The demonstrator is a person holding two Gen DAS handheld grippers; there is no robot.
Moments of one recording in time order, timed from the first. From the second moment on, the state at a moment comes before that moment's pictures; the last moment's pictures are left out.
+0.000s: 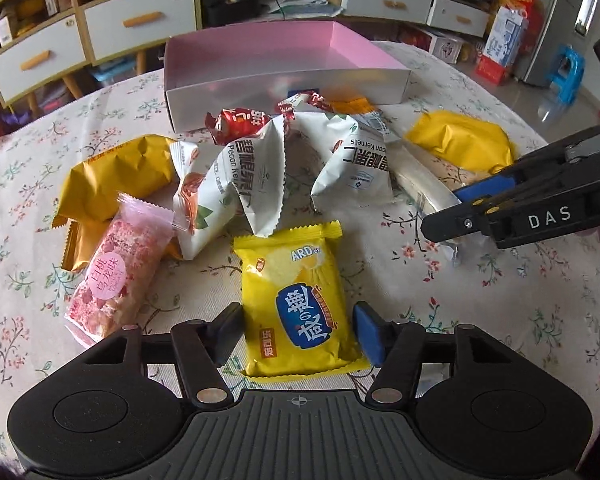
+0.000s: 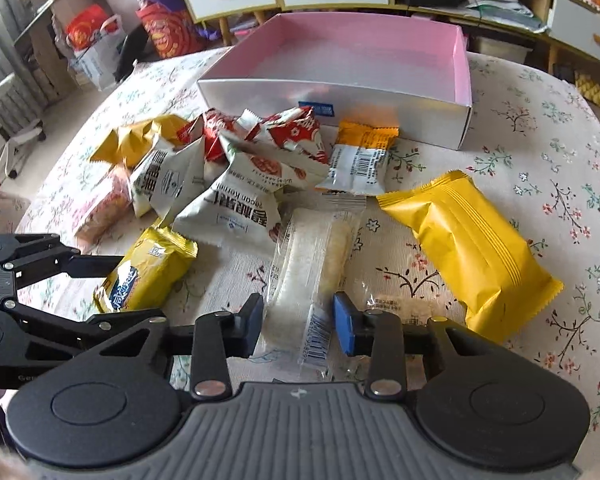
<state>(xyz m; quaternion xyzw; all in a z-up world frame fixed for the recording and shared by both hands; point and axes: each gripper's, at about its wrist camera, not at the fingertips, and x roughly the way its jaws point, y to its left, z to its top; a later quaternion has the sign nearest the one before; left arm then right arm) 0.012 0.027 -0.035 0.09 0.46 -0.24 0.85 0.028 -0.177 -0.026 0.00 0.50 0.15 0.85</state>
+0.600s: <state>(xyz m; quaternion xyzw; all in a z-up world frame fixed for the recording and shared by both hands) 0.022 0.008 -0.035 0.08 0.45 -0.17 0.88 0.029 -0.162 -0.030 -0.04 0.48 0.13 0.87</state>
